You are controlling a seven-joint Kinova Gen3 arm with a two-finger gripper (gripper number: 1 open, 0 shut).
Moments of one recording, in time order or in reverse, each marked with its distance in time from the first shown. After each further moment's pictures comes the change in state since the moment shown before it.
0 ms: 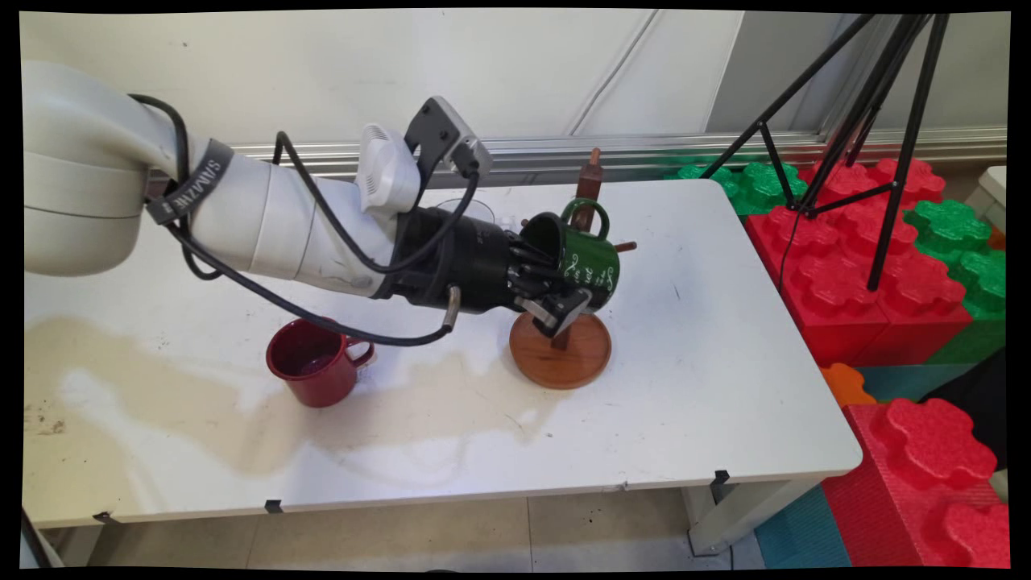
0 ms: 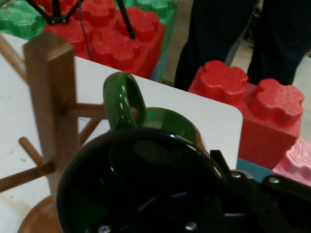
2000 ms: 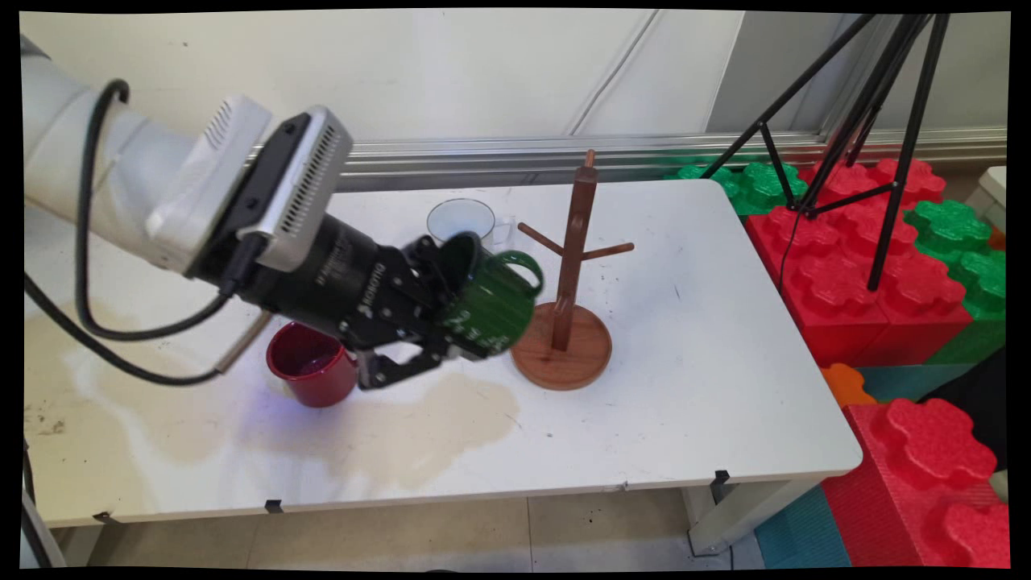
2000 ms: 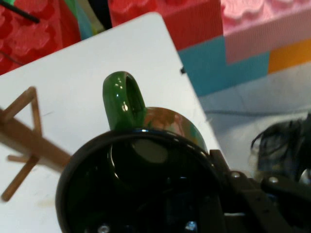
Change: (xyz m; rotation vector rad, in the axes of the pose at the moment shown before) arm 0.011 -0.006 -0.098 -0.187 -0.218 0.666
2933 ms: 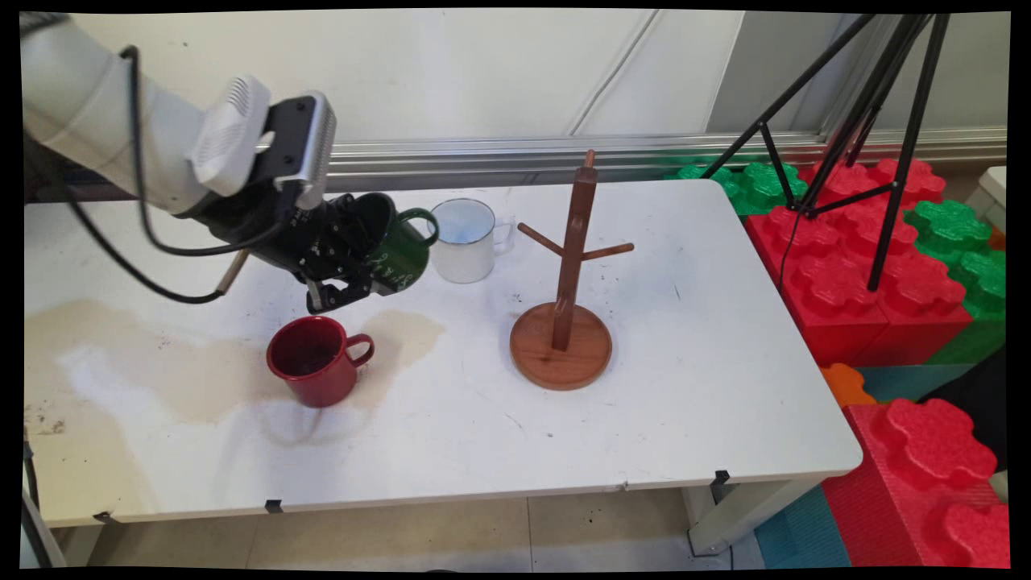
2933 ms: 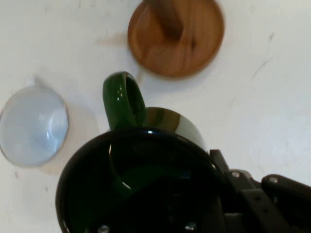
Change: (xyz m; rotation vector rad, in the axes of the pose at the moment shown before) arm -0.051 -0.052 -0.015 0.124 -0.353 -0.164
